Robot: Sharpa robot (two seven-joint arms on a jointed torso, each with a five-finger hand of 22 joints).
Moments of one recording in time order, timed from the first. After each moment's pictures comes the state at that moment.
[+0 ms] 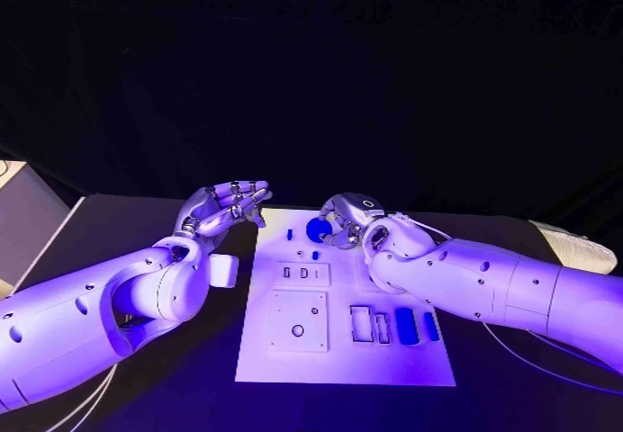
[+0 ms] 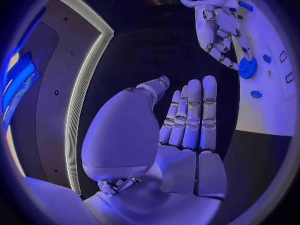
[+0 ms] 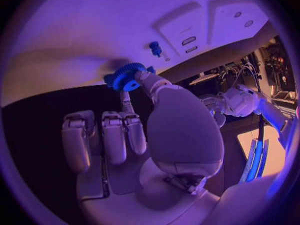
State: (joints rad) left arm 1.07 -0.91 0.21 1.66 -0.09 -0.47 0.44; left_hand 1.43 -0.21 0.49 0.16 0.05 0.86 0.21 0.30 0.16 1.09 0.15 0.12 0.07 1.03 0.07 0.94 0.64 0.17 0.93 0.16 0.98 0.58; right arm 1.29 -0.43 -0.13 1.15 -1.48 -0.53 -0.21; right_hand 1.32 -0.20 0.44 0.11 0.31 0.98 0.15 0.21 0.31 1.47 0.05 1.57 1.31 1.46 -0.02 1.55 1.31 0.01 1.46 0.09 1.56 1.31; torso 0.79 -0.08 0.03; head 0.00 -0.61
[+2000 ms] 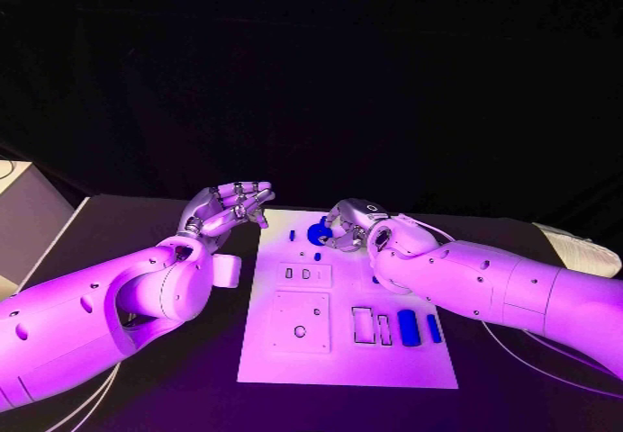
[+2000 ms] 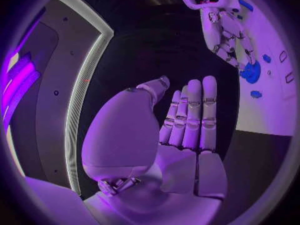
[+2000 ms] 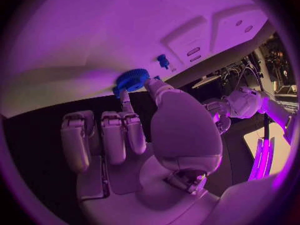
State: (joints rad) left arm 1.07 -0.91 0.21 1.66 -0.09 -0.47 0.43; left_hand 1.43 -0.21 0.49 0.16 0.05 0.85 0.22 0.30 0.16 1.09 0.15 0.12 0.07 1.03 0.07 0.94 0.63 0.17 0.92 0.17 0.99 0.58; right arm 1.29 -0.41 -0.13 1.09 -1.43 -0.45 -0.19; right_hand 1.19 -0.20 0.33 0.24 0.35 0.94 0.16 0.13 0.32 1.47 0.07 1.57 1.31 1.46 0.00 1.55 1.31 0.01 1.47 0.11 1.55 1.31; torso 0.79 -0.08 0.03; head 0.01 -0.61
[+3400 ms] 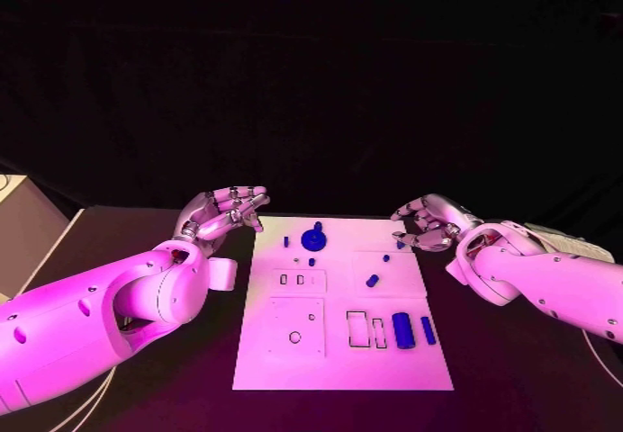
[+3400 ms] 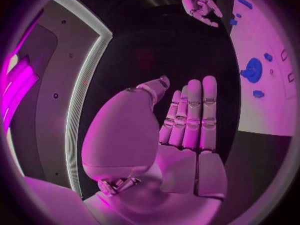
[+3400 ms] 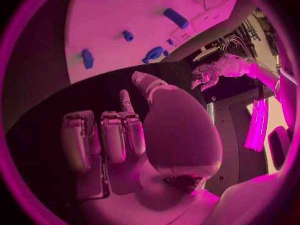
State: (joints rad) left arm 1.06 -0.92 0.21 1.64 -0.09 -0.47 0.43; left_hand 1.43 -0.21 0.49 0.15 0.05 0.85 0.22 0.30 0.16 1.08 0.15 0.12 0.07 1.03 0.07 0.94 0.63 0.17 0.92 0.17 0.99 0.58; right arm 1.30 -0.82 -0.11 1.29 -1.11 -0.51 0.11; right_hand 1.35 -0.24 0.41 0.13 0.30 0.96 0.17 0.11 0.32 1.47 0.07 1.57 1.31 1.46 0.00 1.55 1.31 0.01 1.47 0.11 1.54 1.31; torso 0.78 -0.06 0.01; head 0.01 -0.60
